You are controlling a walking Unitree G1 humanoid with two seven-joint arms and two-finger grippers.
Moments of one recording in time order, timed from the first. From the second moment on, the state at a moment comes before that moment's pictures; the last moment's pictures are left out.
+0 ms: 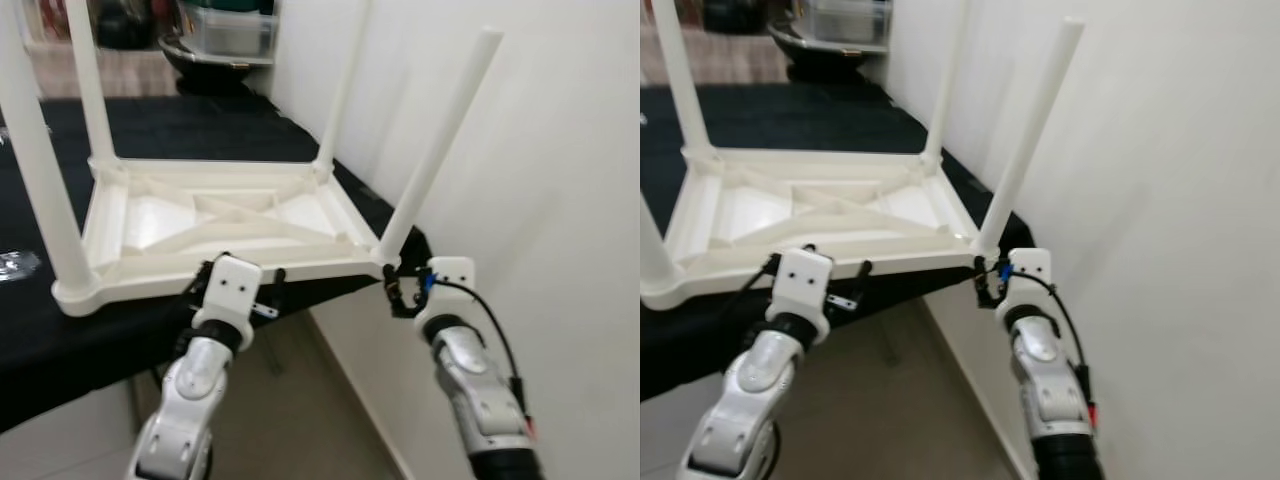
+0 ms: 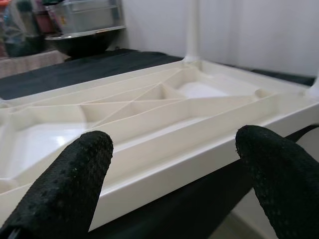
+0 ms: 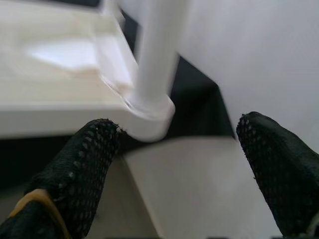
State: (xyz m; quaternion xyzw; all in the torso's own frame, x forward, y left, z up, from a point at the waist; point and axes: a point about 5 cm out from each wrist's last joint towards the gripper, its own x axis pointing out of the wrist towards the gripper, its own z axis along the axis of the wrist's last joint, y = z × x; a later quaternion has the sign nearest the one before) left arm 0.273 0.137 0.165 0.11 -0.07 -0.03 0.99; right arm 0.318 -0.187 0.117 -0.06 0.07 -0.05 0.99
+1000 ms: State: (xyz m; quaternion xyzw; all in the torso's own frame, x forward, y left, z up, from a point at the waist) left arm 0.267 0.149 0.197 0.10 -0.09 -0.05 0.99; right arm 0.412 -0.211 0.254 0.00 -0.07 -0.19 0.98
